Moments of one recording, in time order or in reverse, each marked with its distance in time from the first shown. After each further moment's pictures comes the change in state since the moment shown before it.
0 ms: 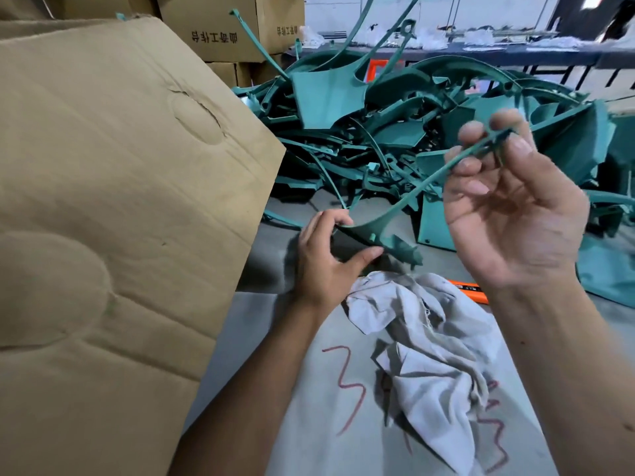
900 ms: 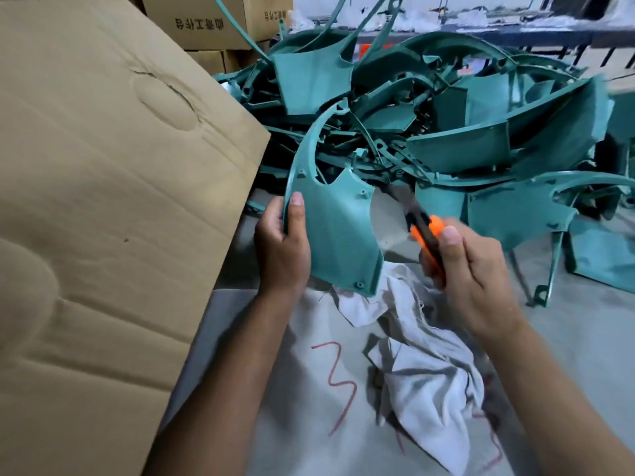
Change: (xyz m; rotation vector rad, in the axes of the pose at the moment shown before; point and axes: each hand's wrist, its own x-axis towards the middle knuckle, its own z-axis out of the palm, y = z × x) left_hand 0.016 0.001 -0.013 -0.256 0.242 -0.243; right_hand -0.056 0.036 -0.085 -1.458 0.008 -0.189
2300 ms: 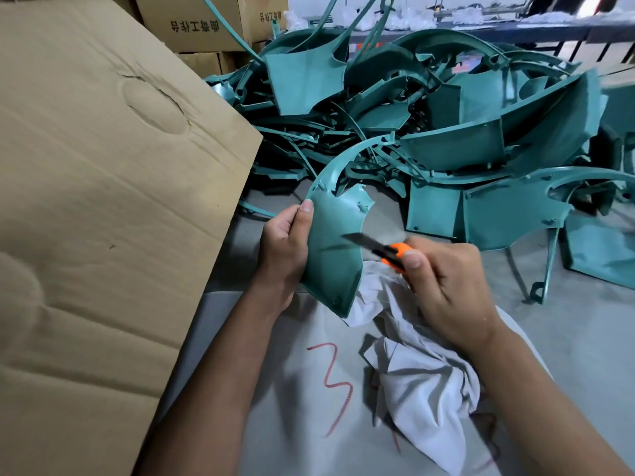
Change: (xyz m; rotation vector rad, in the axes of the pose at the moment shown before) left_hand 0.001 0.008 0.000 -0.100 -0.241 -0.262; right_hand 0.000 -0.010 0.012 -0.135 -0.009 -0.154
